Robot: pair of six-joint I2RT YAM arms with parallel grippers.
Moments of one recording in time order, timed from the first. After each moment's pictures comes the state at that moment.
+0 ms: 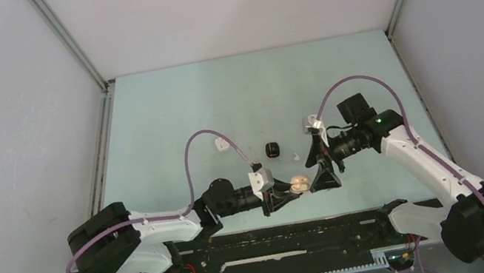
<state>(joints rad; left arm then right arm) -1.13 1.32 0.37 0.93 0.34 -0.08 0.35 1.14 0.86 -0.89 -1.05 -0.64</state>
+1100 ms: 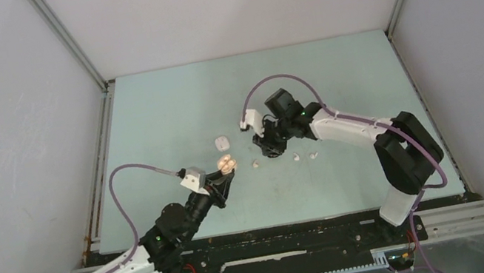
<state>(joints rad) -1.01 0.51 0.11 0.44 -0.34 -0.19 0.64 1.68 1.15 -0.37 -0.46 -0.46</state>
